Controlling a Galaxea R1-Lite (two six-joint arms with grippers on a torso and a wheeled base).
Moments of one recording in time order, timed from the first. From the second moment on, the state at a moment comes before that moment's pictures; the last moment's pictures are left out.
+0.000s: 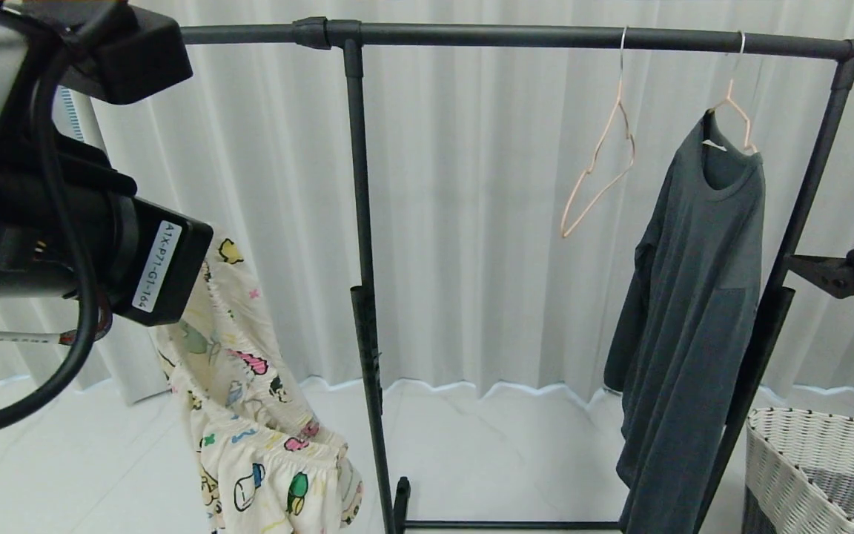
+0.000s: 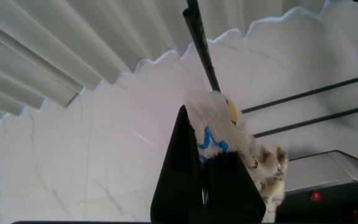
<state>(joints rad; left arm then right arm) -0.76 1.44 -1.63 0.92 0.56 -0.07 0.34 1.23 -1.06 0.12 -0.36 -0.29</state>
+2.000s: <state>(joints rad) -0.74 1.38 -1.58 0.92 0.64 -0.07 0.38 1.23 -1.03 0.12 -0.34 -0.28</state>
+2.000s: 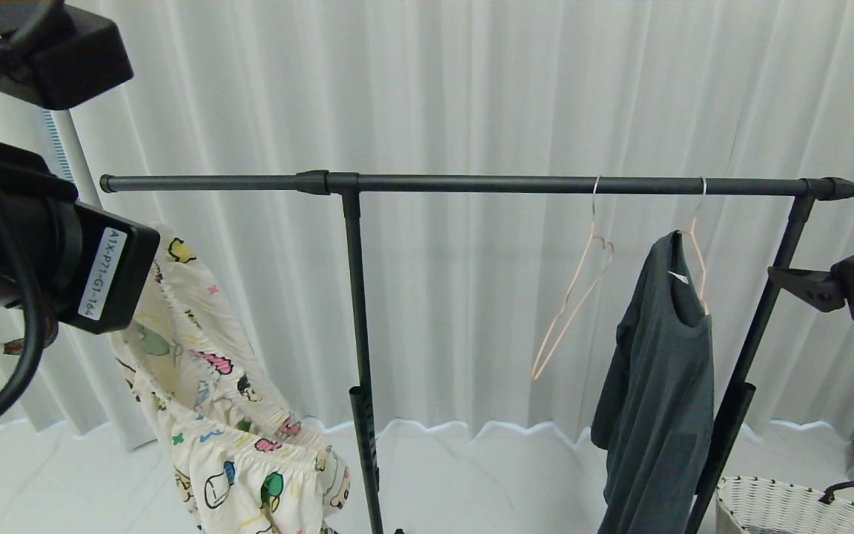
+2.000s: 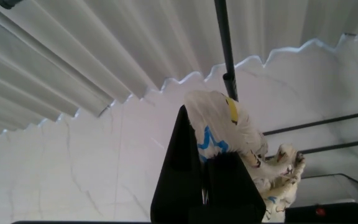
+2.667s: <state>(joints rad) -0.73 1.35 -1.56 0.92 0.70 -0.07 0.55 1.38 -1.07 0.11 -0.34 -0.12</state>
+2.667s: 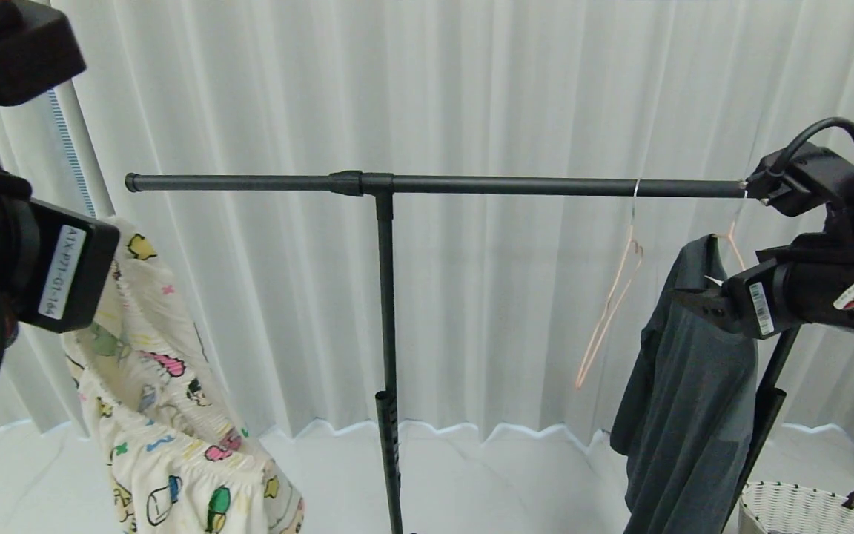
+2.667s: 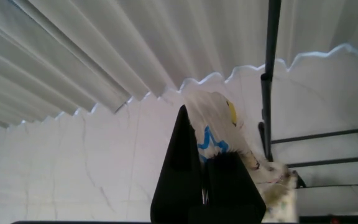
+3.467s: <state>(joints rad) -0.74 1.34 -1.56 0.92 0.70 -0.07 0.55 1.68 -1.24 0.06 -0.41 0.16</state>
